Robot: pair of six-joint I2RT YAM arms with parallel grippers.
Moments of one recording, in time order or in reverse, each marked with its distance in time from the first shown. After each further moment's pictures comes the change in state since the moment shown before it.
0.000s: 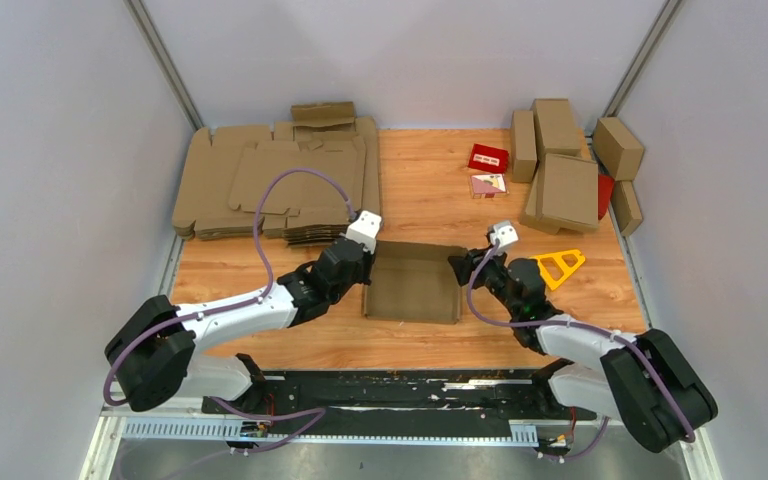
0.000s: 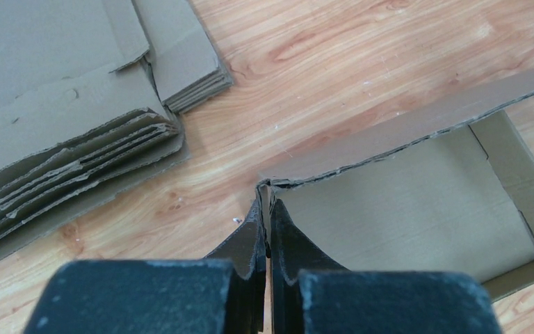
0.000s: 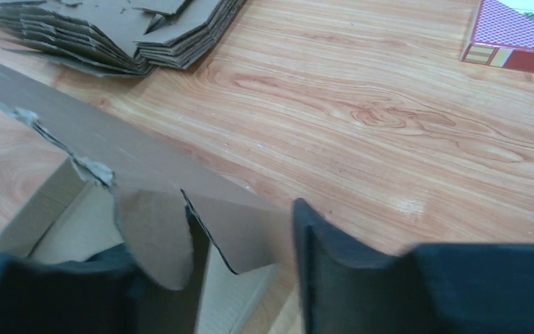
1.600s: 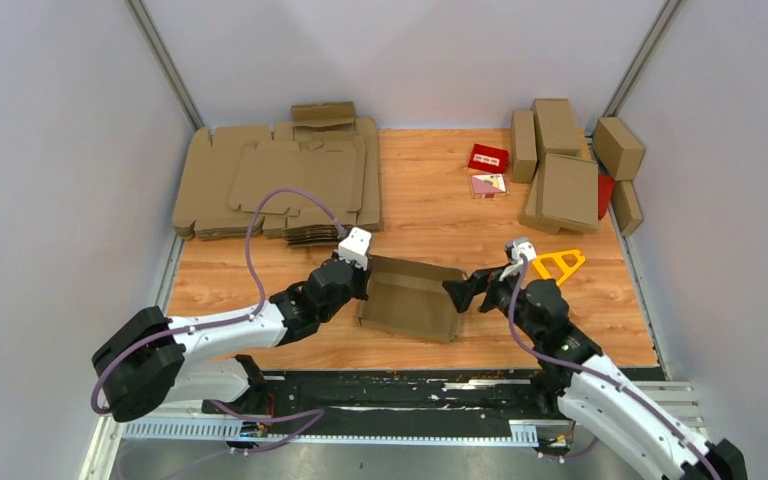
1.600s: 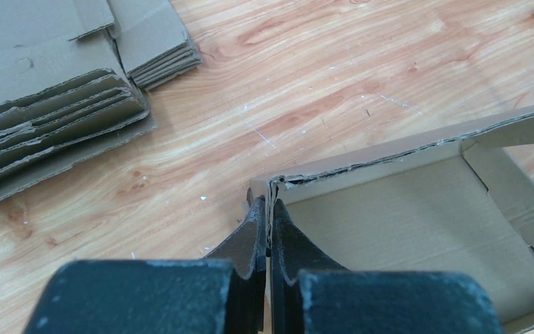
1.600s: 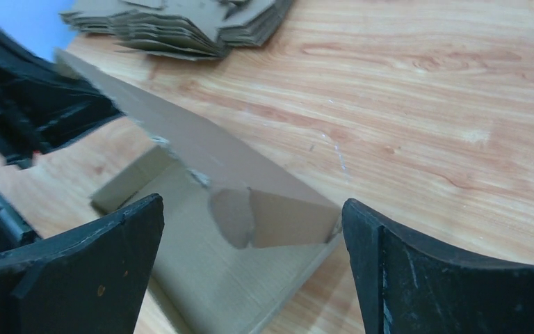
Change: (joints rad) left arm -0.045 -0.088 -0.166 0.142 0.016 -0.077; right arm 0.134 -0.558 0.025 -0.628 0.058 0.207
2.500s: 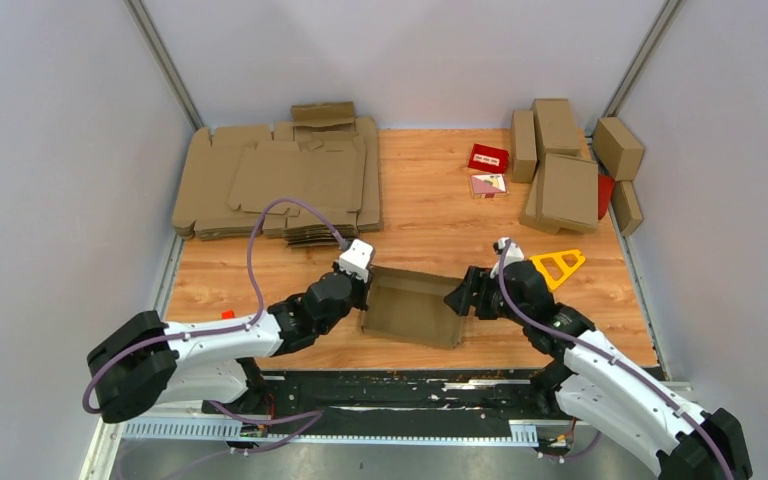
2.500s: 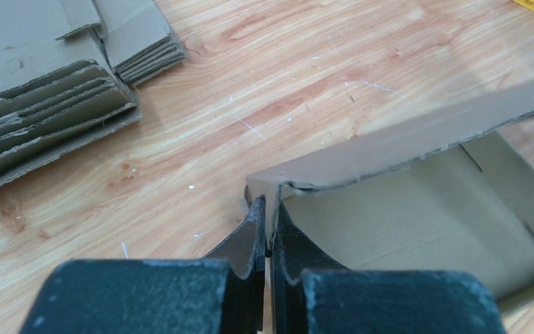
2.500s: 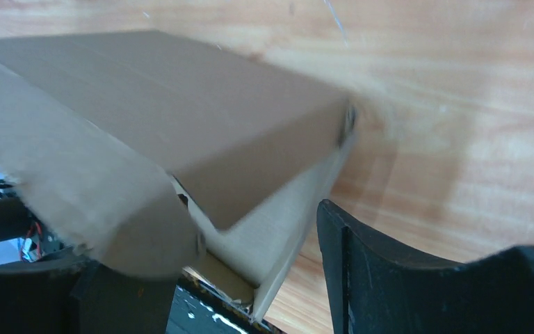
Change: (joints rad) left arm -0.080 -0.038 -0.061 0.054 -0.061 0.028; right arm 0.000 0.143 0.206 -0.416 -0.064 0.225
